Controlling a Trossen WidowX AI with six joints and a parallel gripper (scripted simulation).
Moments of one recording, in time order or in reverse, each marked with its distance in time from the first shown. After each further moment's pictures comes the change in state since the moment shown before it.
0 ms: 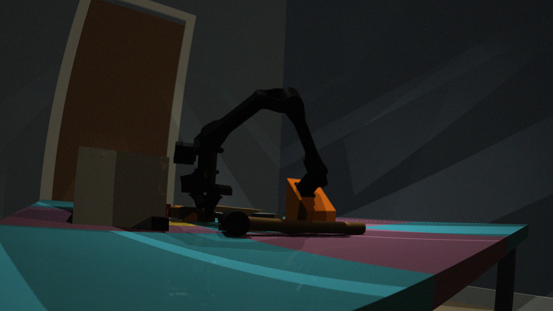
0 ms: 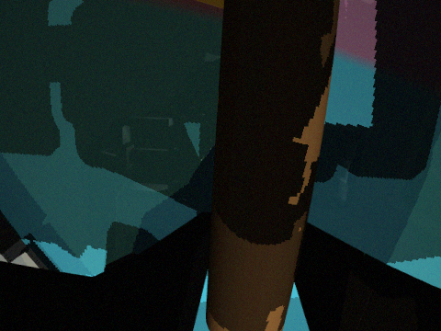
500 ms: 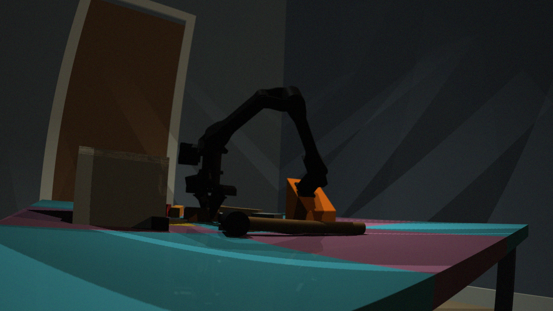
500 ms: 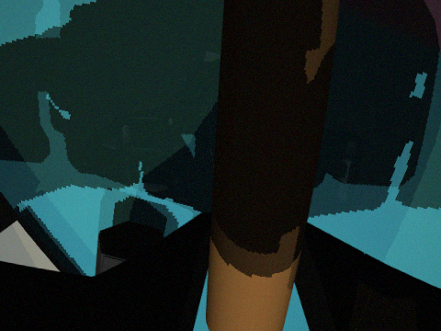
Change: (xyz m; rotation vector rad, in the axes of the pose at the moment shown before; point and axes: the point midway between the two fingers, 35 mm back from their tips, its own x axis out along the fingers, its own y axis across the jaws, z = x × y) arm 0.000 -0.001 -0.017 0.000 0.000 0.000
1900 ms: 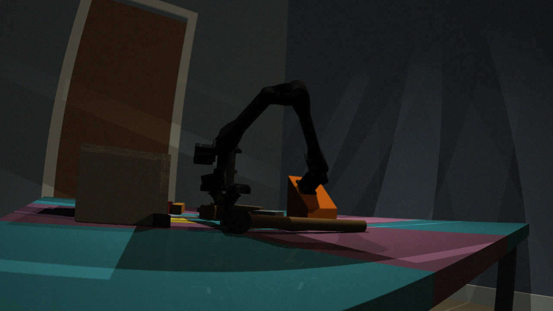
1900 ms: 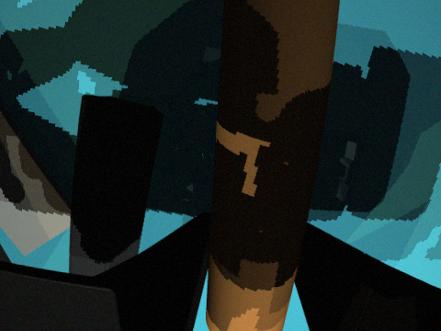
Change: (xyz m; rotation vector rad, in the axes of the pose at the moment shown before) arm 0.000 -0.003 -0.053 0.001 0.002 -0.001
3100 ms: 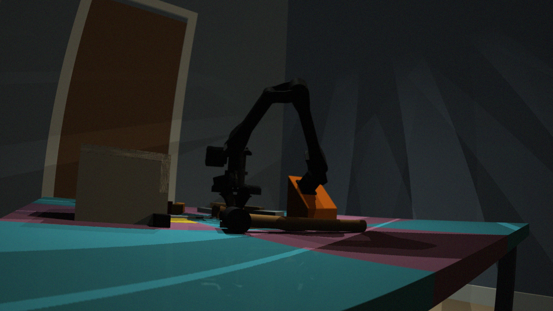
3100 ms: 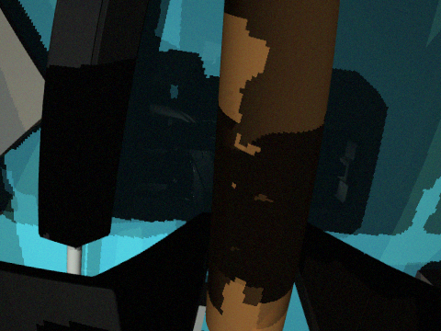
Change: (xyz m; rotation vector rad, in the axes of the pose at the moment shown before) arm 0.000 -0.004 -0.049 0.004 0.004 -0.002
